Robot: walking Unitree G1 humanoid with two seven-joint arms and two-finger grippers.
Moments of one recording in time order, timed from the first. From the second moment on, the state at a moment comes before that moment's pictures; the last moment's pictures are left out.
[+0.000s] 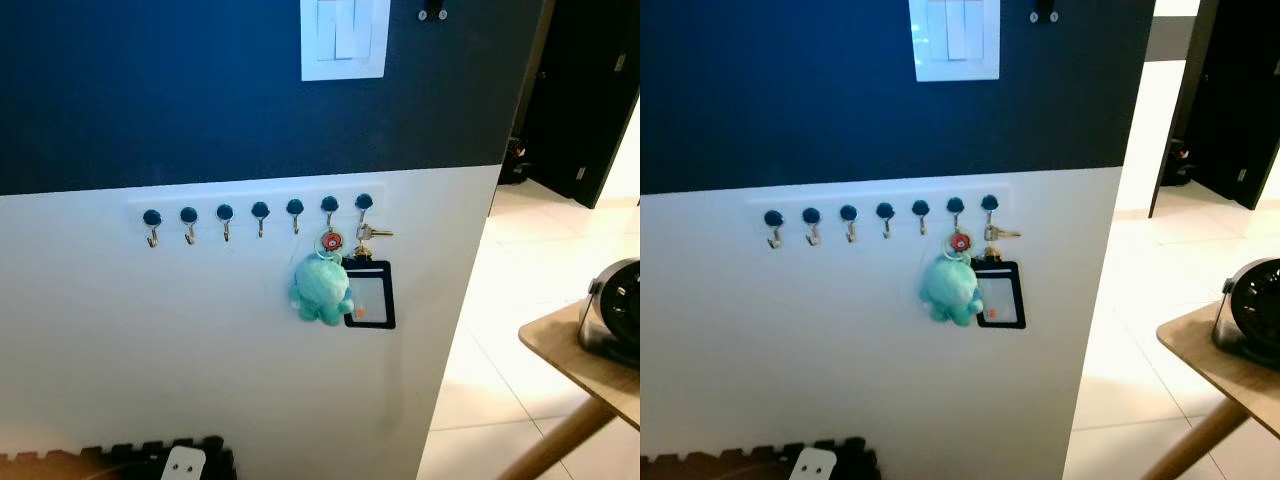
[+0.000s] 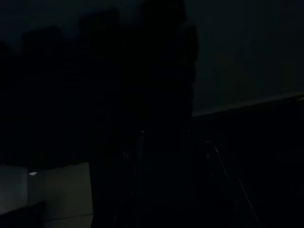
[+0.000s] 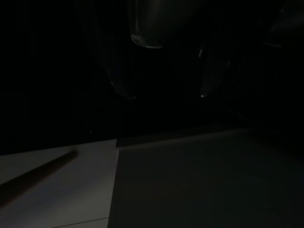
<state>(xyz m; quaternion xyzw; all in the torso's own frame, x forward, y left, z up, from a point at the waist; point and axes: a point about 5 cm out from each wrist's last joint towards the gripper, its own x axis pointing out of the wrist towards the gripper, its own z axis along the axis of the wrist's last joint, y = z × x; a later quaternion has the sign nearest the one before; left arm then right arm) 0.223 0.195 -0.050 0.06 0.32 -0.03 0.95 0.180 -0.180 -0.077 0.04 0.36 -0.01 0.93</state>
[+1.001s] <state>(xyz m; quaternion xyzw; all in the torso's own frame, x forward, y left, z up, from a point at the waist) 0.220 0.185 -0.054 0.06 0.33 -0.06 0.94 0.176 -0.174 -0.080 0.04 0.36 -0.01 0.93</state>
